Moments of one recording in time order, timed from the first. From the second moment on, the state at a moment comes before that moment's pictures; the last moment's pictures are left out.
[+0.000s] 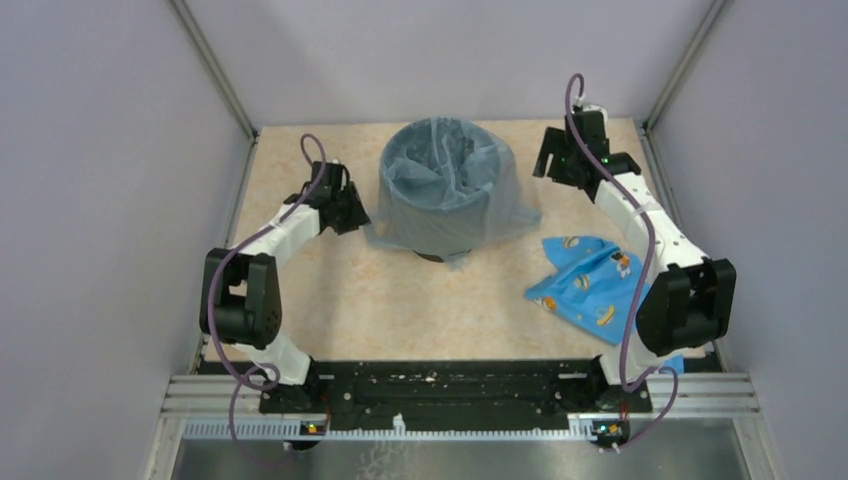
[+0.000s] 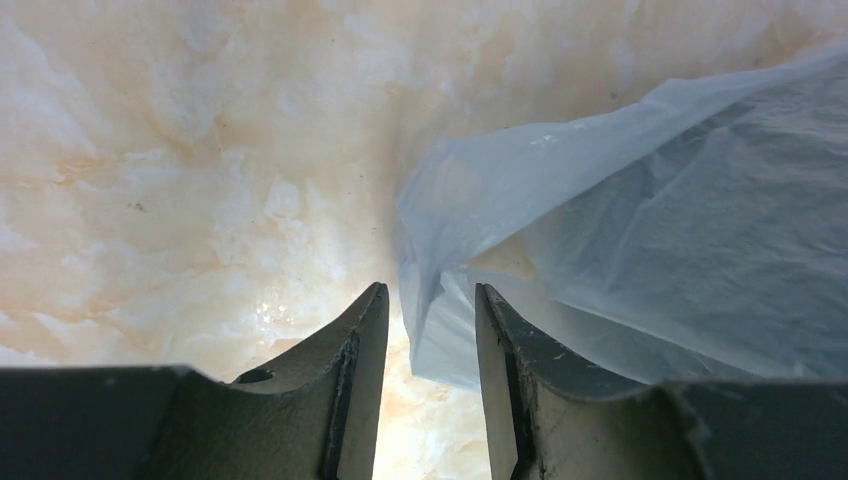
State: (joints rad) left arm -0.18 1.64 1.09 -0.35 0.06 -0.54; right arm 0.22 1.56 1.36 -0.52 0.21 0.38
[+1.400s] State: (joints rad) left arm -0.29 1.62 1.06 -0.20 0.21 -0.59; right arm 0.71 2.07 2.05 -0.96 0.19 0.24
